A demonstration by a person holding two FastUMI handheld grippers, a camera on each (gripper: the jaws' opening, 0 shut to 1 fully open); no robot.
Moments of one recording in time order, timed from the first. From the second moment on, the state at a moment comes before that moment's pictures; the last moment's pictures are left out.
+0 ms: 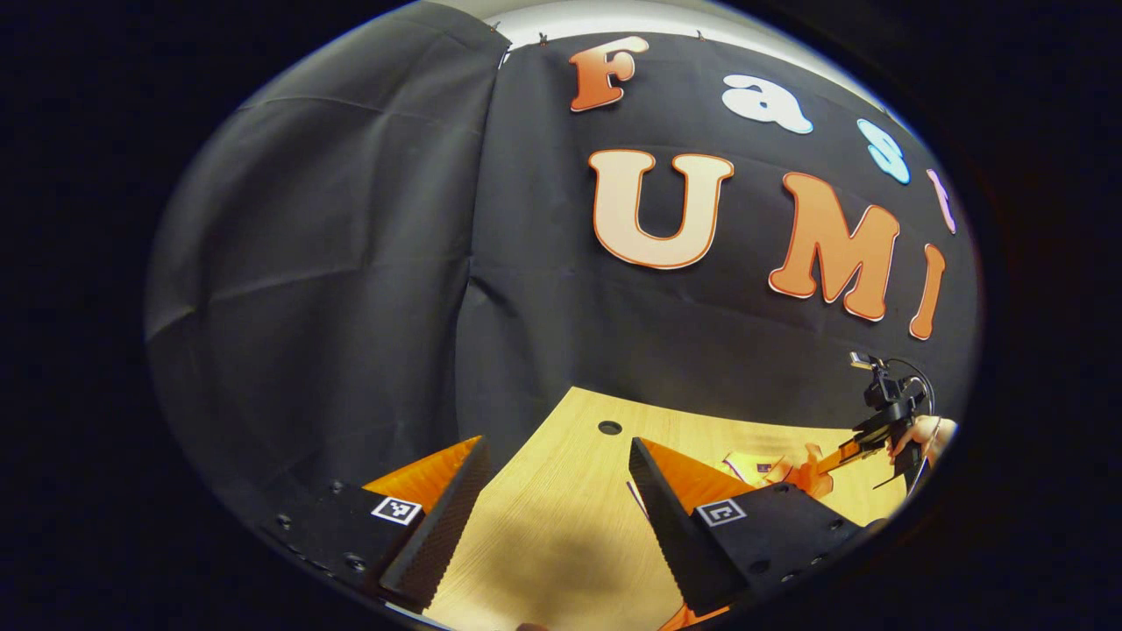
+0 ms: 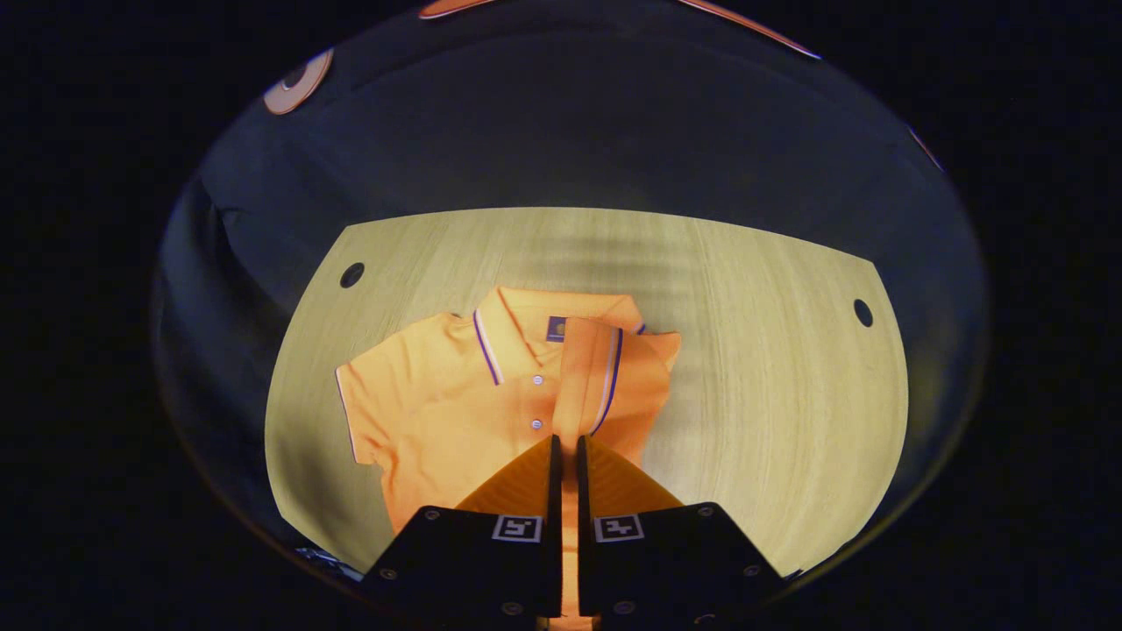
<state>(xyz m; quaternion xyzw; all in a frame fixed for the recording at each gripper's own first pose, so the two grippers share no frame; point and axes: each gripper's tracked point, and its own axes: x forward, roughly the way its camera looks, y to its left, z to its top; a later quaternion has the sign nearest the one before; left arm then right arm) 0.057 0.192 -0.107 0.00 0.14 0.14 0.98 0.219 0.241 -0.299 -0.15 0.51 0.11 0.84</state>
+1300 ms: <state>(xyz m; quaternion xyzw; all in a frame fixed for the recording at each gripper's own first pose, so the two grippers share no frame) 0.120 0.107 -0.204 -0.04 0.26 0.06 0.96 0.215 0.263 -0.237 -0.11 0.39 0.17 0.90</state>
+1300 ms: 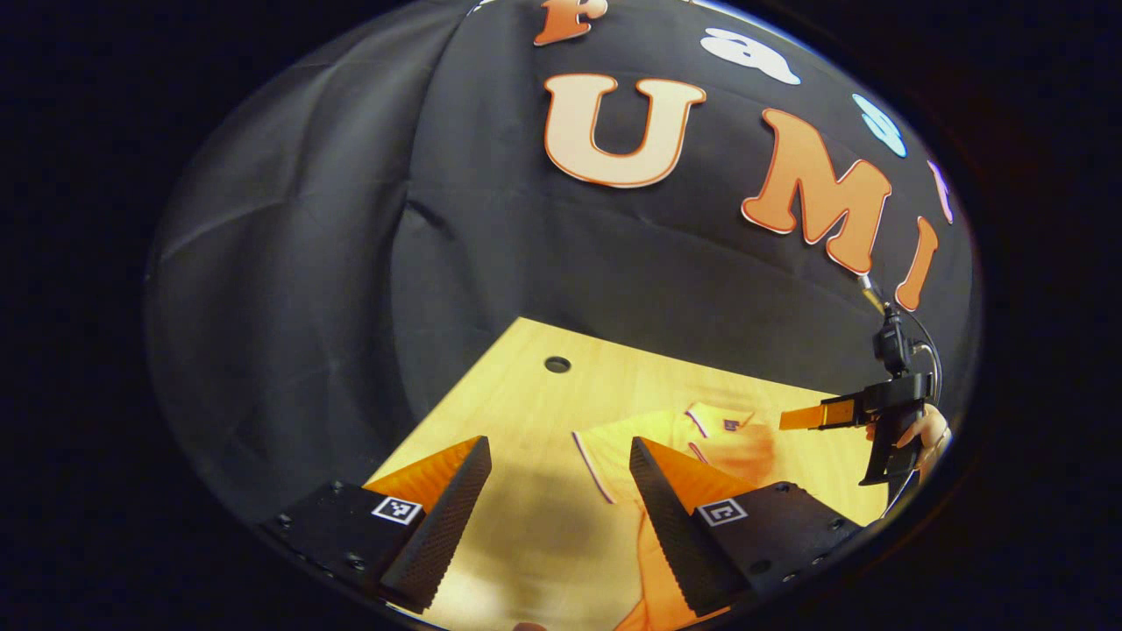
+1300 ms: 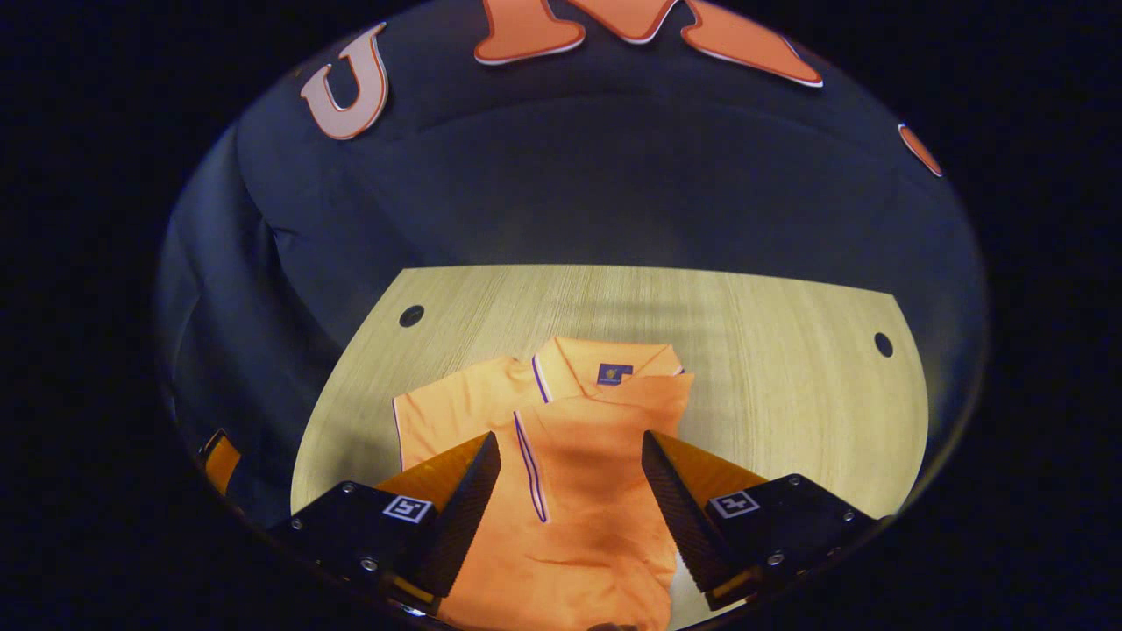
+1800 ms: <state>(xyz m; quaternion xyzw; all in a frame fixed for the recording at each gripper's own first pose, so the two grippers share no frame) 0.184 0.070 -0.262 -0.03 0.38 0.02 0.92 0.210 0.196 -0.156 -0.09 0.31 0.16 0.93</state>
